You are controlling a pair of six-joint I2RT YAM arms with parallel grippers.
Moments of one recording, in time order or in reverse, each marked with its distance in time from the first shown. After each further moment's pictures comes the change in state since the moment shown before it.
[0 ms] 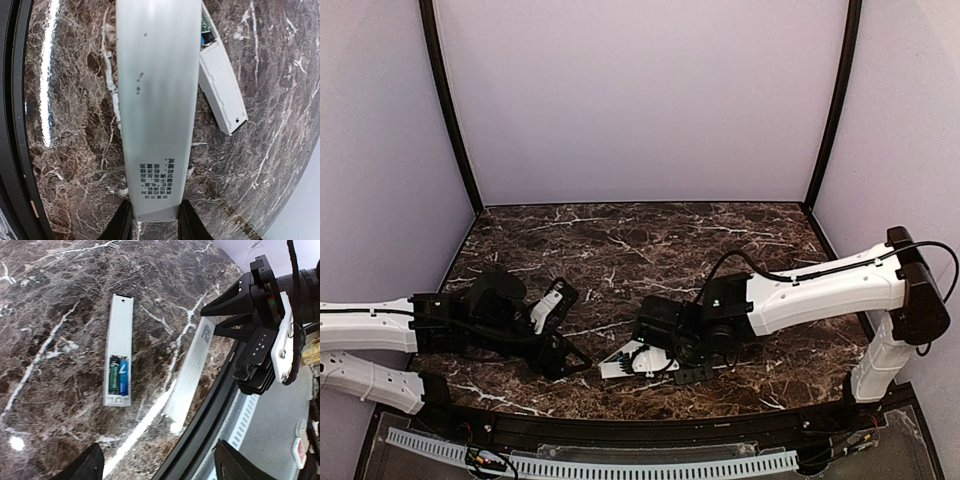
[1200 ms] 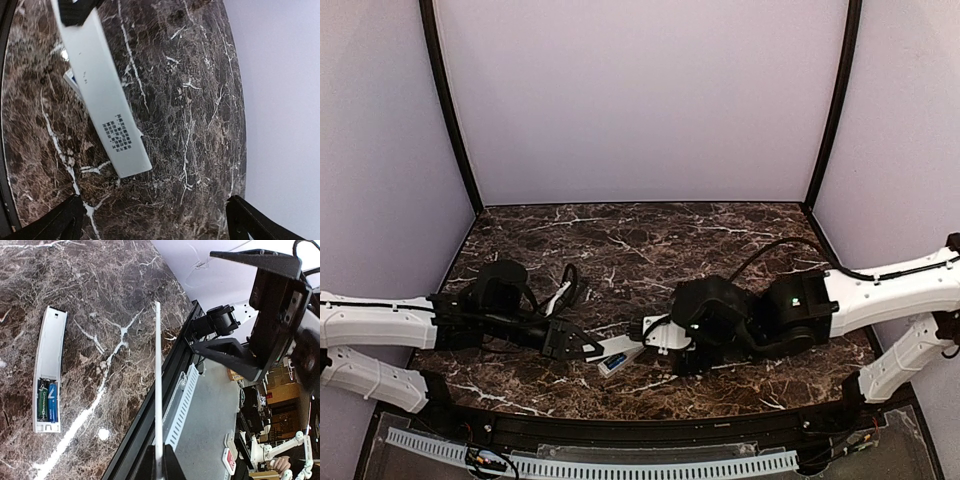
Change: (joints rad) left arm 0.117 0.137 -0.053 0.381 0.408 -0.243; right arm 0.082 -0.302 -0.158 0.289 0.283 -0.024
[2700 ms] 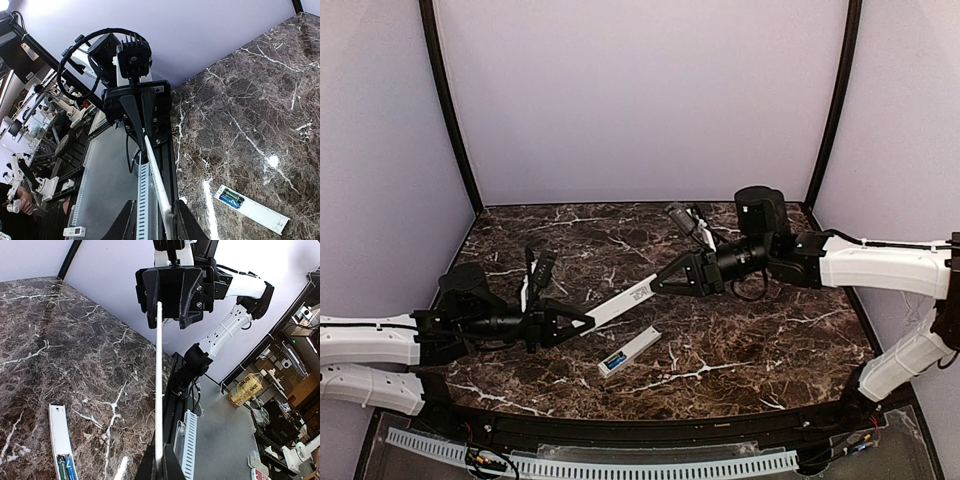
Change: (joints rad) left arm 0.004 -0.188 -0.137 0.356 -0.108 0.151; right arm -0.590 -0.035 -0.150 0.679 -1.461 0.860
